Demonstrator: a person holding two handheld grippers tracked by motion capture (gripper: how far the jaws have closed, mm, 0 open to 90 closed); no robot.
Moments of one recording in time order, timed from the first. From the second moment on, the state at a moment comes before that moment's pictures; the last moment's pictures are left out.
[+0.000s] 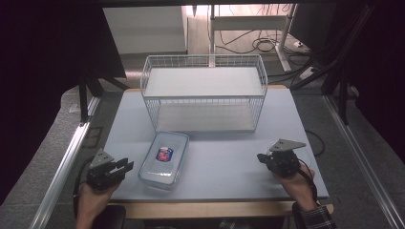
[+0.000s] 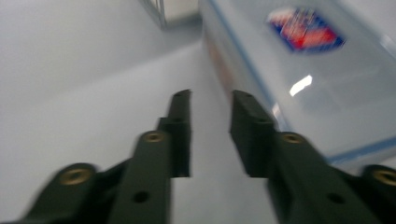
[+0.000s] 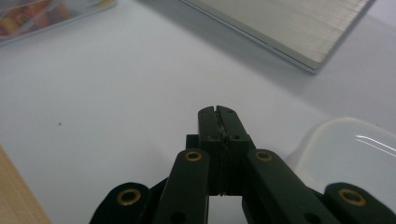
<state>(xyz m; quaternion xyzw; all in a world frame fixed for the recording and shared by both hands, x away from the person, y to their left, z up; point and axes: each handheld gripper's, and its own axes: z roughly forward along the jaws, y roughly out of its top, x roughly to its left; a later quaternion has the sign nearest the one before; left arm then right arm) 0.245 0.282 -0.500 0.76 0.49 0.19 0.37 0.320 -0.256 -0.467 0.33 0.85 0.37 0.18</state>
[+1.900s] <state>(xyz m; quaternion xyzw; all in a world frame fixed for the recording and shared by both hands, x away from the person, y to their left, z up) 0.336 0.215 -0.511 0.81 0.44 0.15 0.35 0.296 -0.184 -0.488 0.25 0.88 0.40 0.05</state>
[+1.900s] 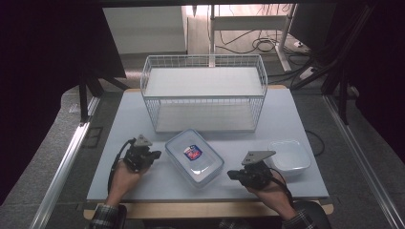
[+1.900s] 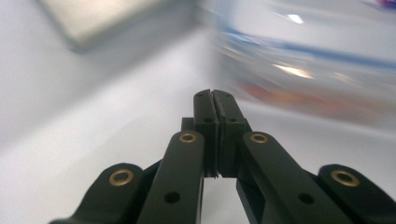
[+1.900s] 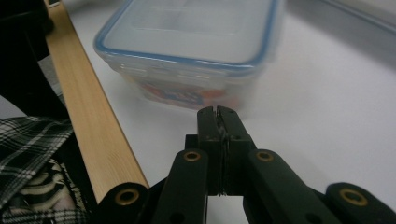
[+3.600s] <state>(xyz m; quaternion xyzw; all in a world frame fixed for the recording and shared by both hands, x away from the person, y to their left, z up) 0.294 0.181 -0.503 0.83 0.40 0.11 0.37 0.354 -0.197 -0.481 0.34 0.87 0.34 0.15</state>
